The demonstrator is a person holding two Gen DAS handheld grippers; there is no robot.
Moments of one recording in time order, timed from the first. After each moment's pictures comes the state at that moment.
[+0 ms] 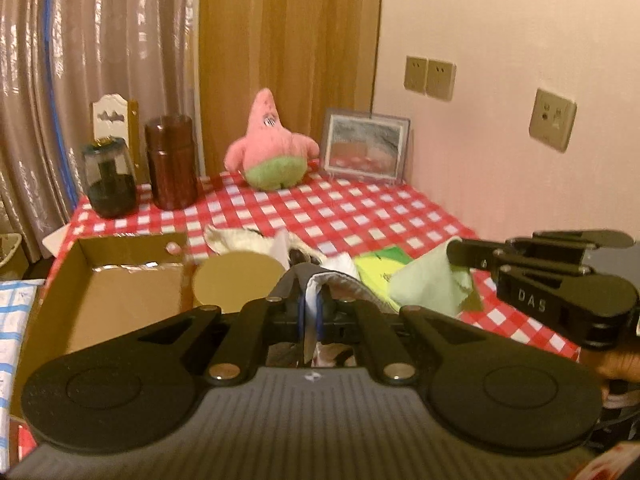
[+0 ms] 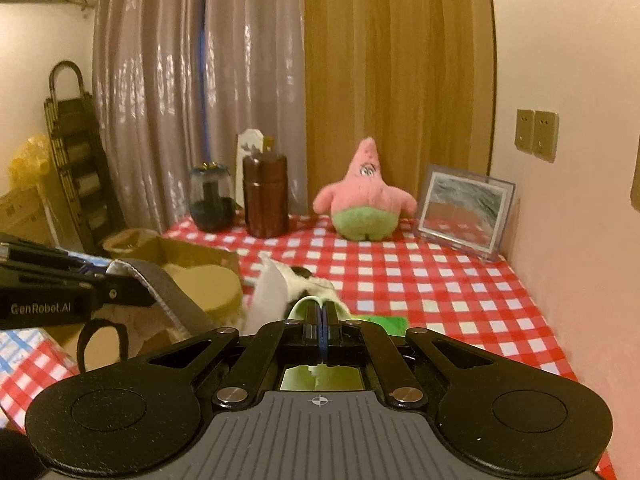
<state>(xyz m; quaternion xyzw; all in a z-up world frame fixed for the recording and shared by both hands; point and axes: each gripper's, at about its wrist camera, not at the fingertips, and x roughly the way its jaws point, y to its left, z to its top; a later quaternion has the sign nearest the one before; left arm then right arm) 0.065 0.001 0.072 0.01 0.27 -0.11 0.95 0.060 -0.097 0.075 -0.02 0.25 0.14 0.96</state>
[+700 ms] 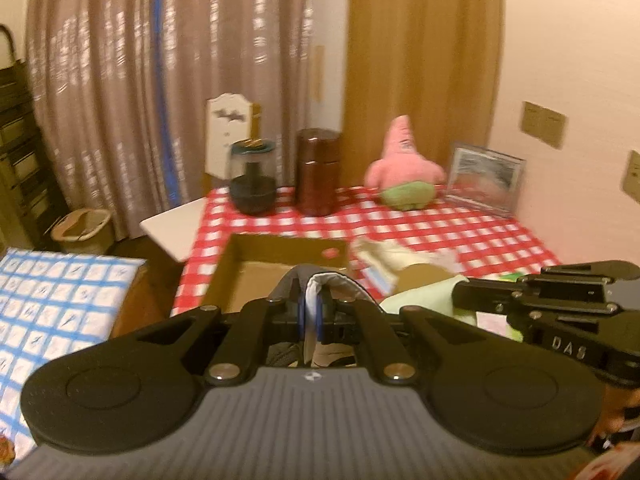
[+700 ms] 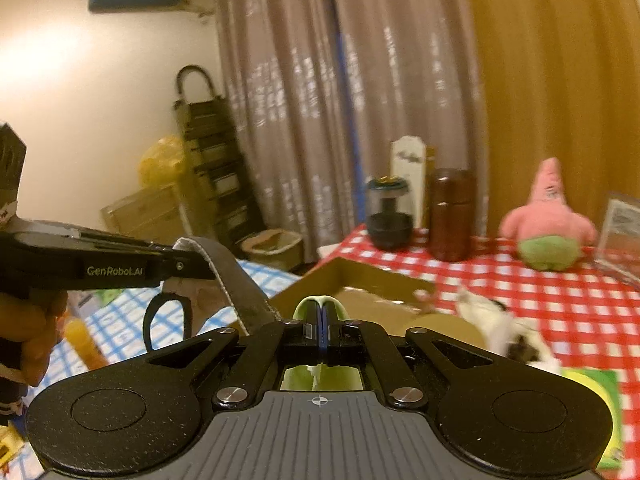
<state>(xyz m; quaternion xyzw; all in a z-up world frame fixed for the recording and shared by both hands) 0.027 0.158 0.104 -0.02 0.27 0.03 0.96 0.067 0.039 0.104 0.01 0.24 0.34 0.91</state>
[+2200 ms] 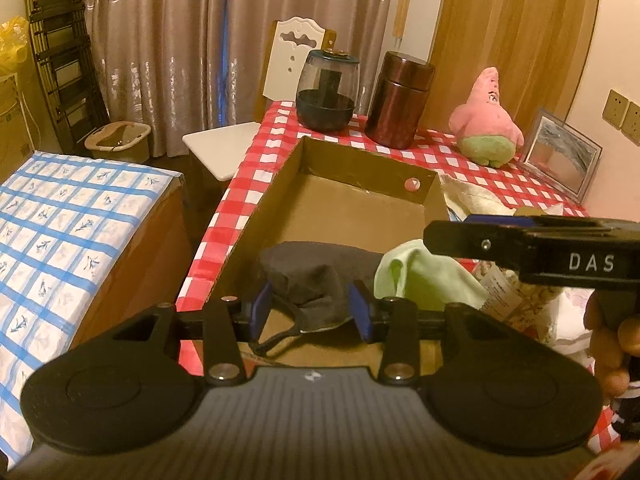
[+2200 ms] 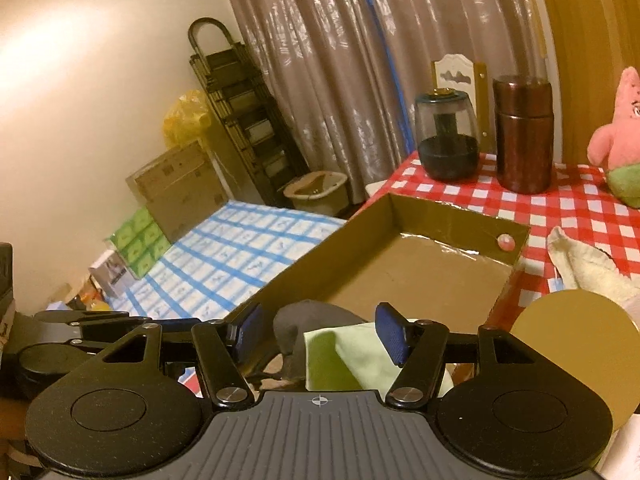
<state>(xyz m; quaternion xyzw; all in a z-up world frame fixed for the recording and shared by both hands) 0.057 0.219 0.004 -0.10 0.34 0.10 0.93 0.173 0.126 0.024 0.04 0.34 0.41 0.85</state>
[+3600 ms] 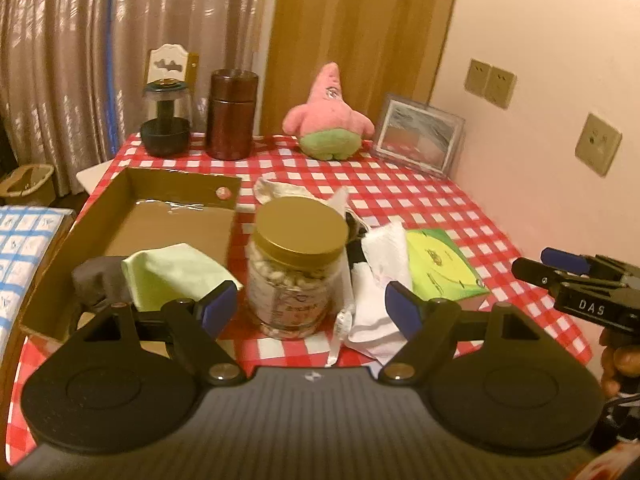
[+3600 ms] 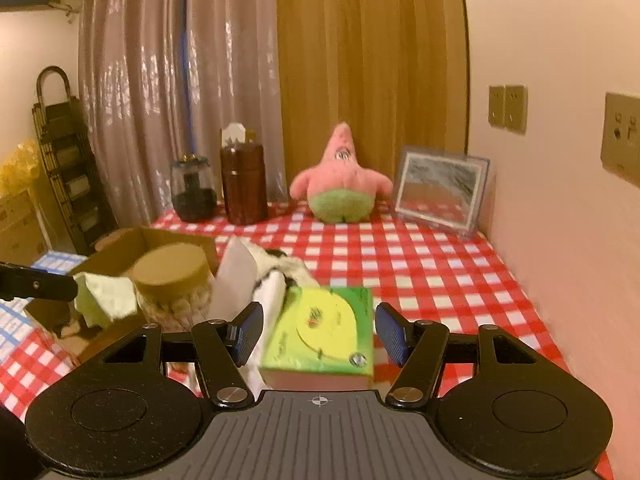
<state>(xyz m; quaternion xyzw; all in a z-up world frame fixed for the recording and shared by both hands) 0.048 0.038 0.044 -0.06 0.31 -0.04 0.95 0.046 -0.139 0.062 0.00 0.25 0.13 0.96</state>
